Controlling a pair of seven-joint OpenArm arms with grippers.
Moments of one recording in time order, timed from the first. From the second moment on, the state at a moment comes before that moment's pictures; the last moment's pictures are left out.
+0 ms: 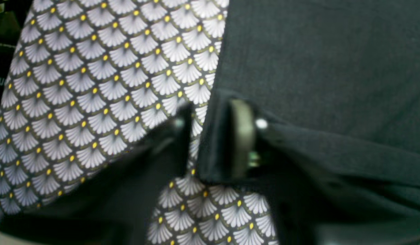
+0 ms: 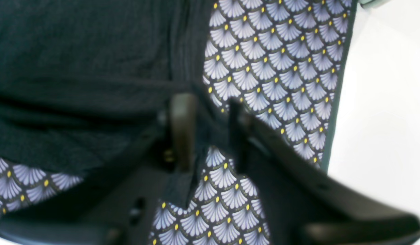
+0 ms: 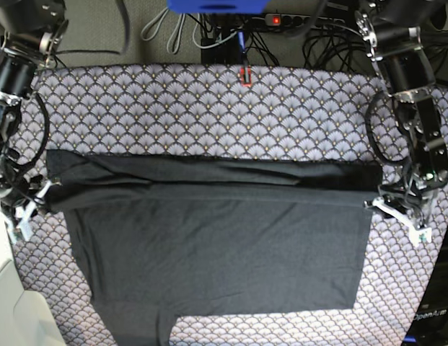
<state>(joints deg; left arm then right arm) -13.1 -16.2 -19.3 83.5 -12.4 -9.2 54.3 13.3 22.0 23.7 79.5 7.5 40.1 -50.5</state>
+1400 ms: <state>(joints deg) -3.3 -12.3 -22.6 80.2 -12.7 -9.4 45.6 4.8 22.4 22.7 79.8 7.7 40.1 -49.1</state>
